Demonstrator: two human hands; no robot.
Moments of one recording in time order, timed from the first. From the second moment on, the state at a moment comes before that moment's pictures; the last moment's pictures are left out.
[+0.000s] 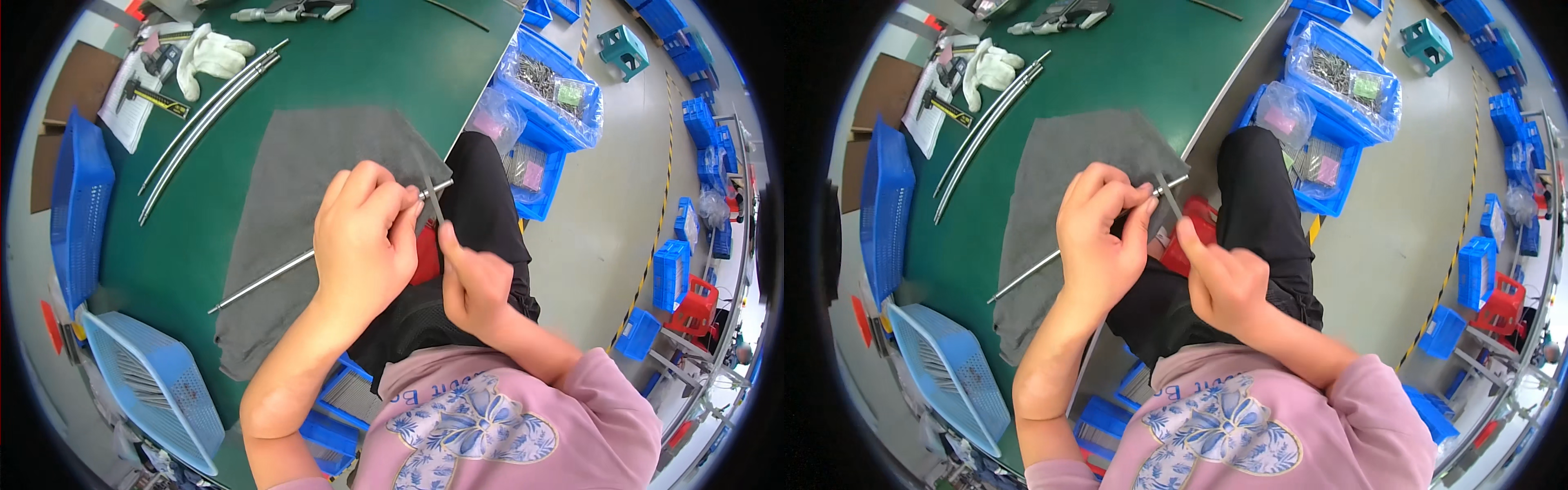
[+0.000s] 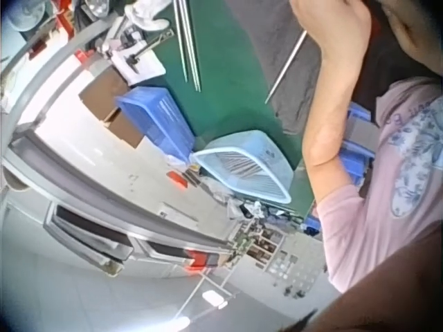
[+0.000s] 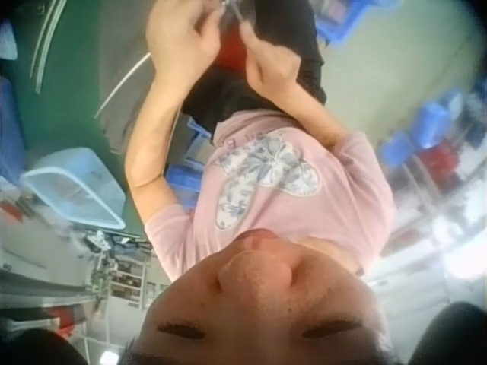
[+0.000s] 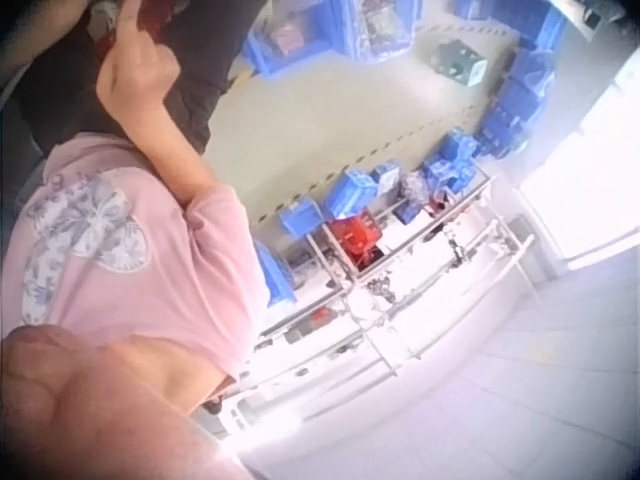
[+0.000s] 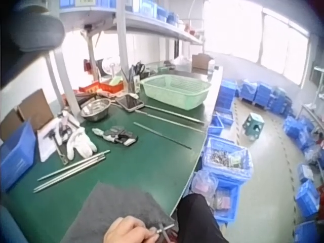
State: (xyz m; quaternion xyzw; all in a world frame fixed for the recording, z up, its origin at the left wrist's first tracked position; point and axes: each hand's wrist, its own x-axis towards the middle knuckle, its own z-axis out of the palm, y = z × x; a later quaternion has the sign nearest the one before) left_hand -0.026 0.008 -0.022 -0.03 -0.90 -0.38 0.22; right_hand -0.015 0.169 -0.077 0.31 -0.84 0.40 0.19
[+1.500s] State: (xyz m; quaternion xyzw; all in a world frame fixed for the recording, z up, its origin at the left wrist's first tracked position) left_hand -0.029 -0.006 -0.052 -0.04 -0.90 -0.35 0.26; right_hand -0.038 0.142 -0.081 0.30 -0.87 0.37 0.17
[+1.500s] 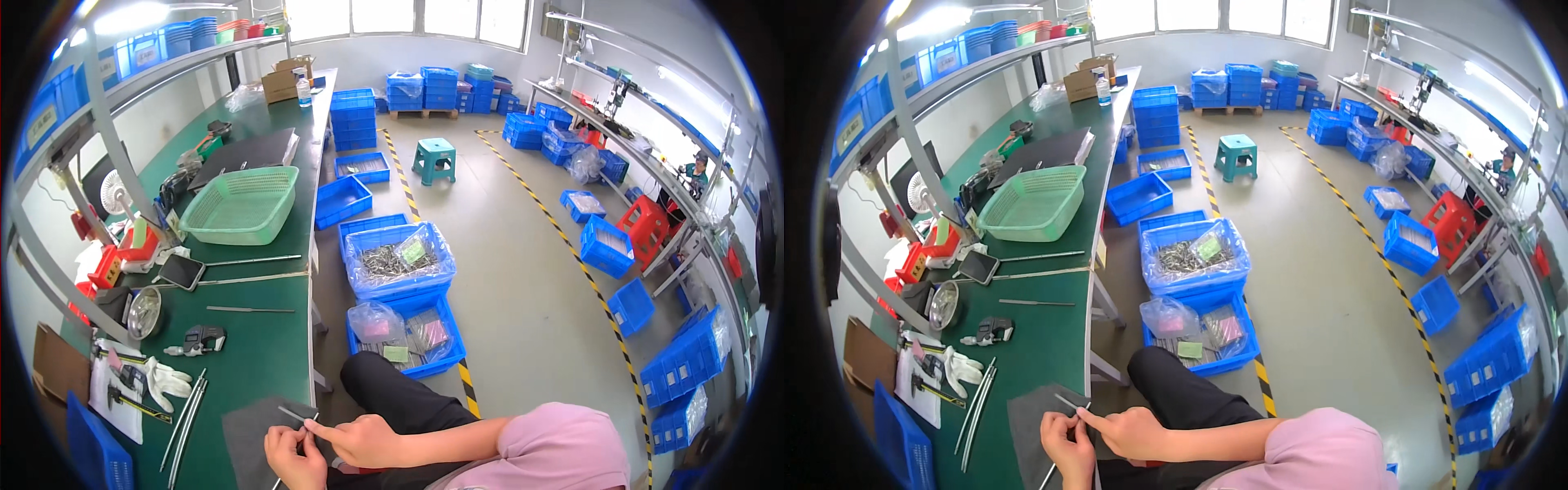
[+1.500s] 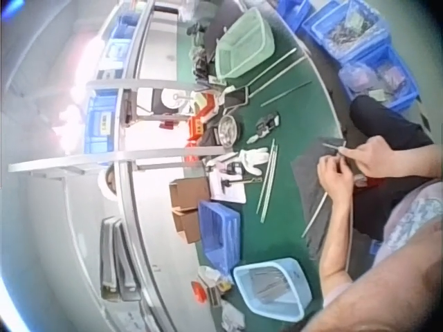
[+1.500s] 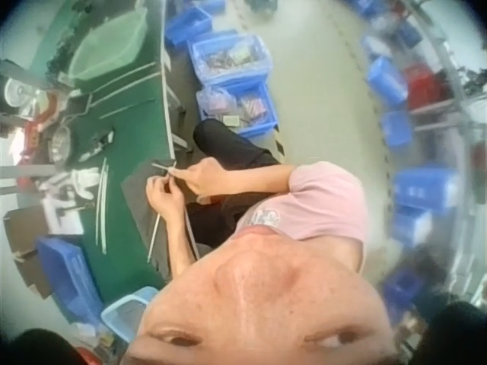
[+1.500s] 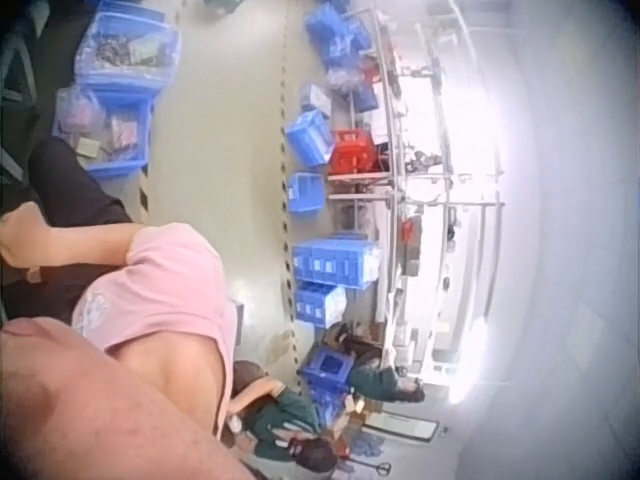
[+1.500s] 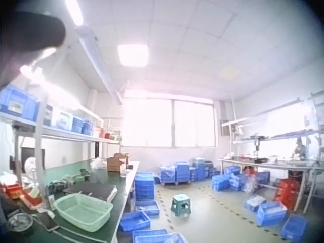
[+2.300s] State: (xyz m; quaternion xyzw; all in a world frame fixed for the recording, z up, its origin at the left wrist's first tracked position) left_hand -0.031 0.006 -0.023 0.00 -0.89 -0.40 0.20; right_hand -0.037 0.167 -0.037 0.31 -0.88 0.33 0.14
